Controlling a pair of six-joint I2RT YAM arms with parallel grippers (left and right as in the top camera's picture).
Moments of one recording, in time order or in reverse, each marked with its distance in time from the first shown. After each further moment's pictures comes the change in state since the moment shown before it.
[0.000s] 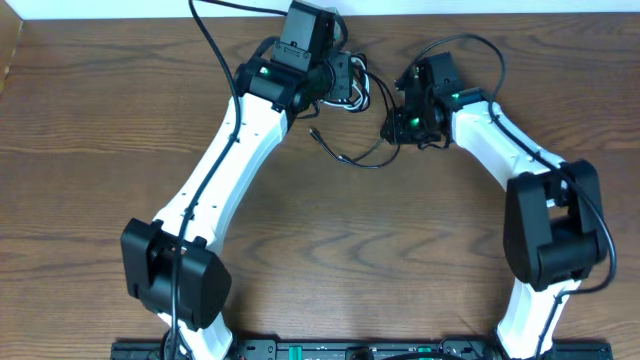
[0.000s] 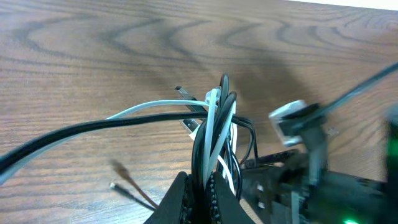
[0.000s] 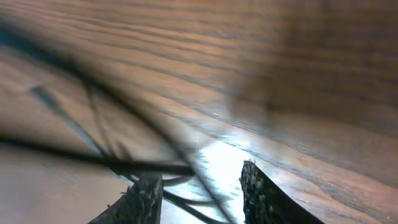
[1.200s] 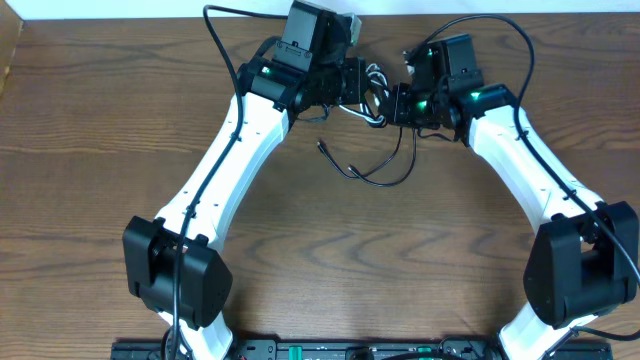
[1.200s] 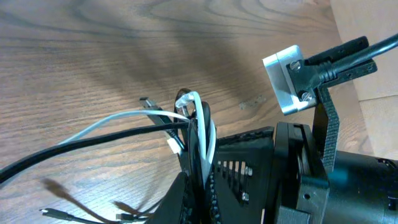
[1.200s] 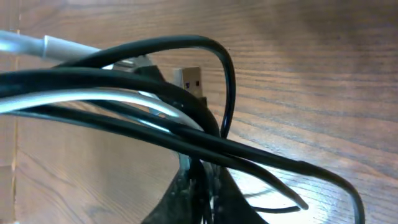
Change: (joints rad) left arm 0.000 0.006 0.000 0.023 0.289 -0.024; right arm 0.013 -0.180 0.001 0.021 -0.084 0.226
